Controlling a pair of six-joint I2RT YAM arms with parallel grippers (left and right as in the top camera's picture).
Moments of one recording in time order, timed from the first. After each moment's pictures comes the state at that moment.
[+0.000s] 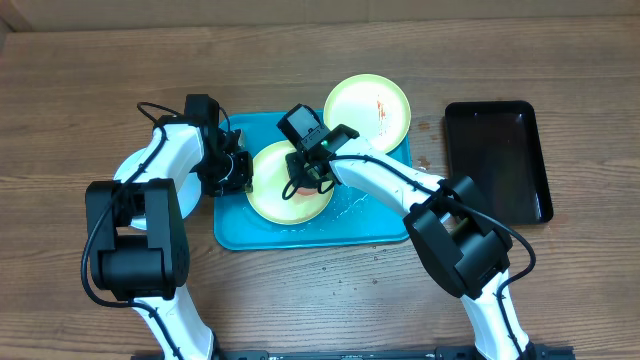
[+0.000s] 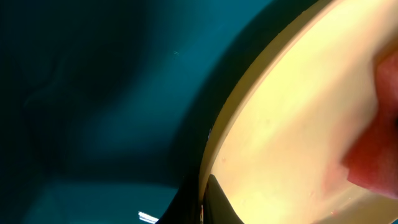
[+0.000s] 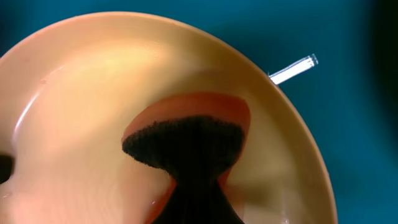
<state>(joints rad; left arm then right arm) 0.01 2.00 1.30 -0.88 0.30 -0.09 0.72 2.22 1.65 -0.64 -0.01 0.45</state>
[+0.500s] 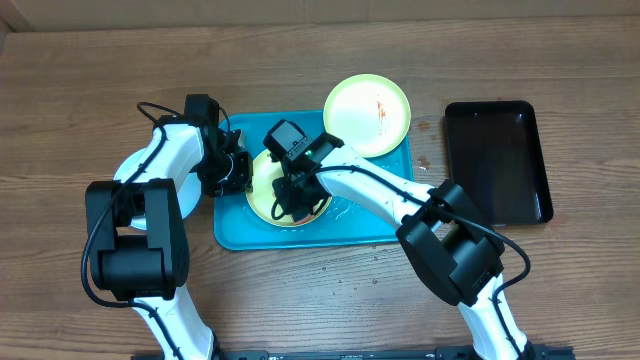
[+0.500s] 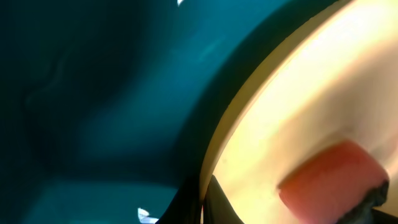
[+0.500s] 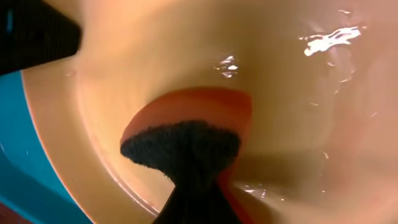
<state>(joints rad) 0.01 2.00 1.30 -0.88 0.30 -0.09 0.79 2.22 1.69 -0.83 -0.18 0.38</state>
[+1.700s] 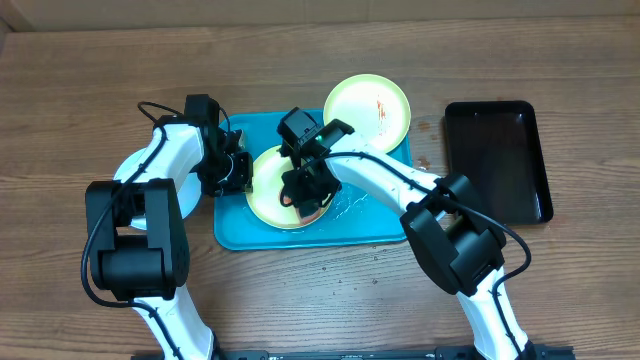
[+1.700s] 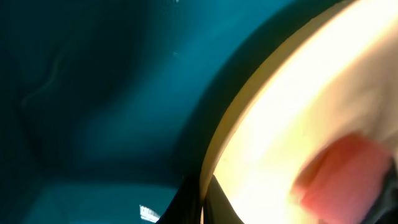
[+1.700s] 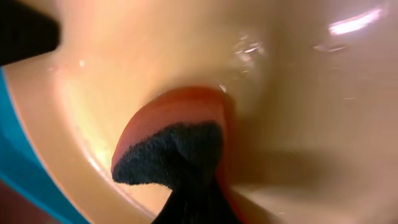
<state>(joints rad) 0.01 2.00 1.30 -0.89 0.30 -0.07 0.72 2.25 1.73 -0.89 -0.27 0.32</state>
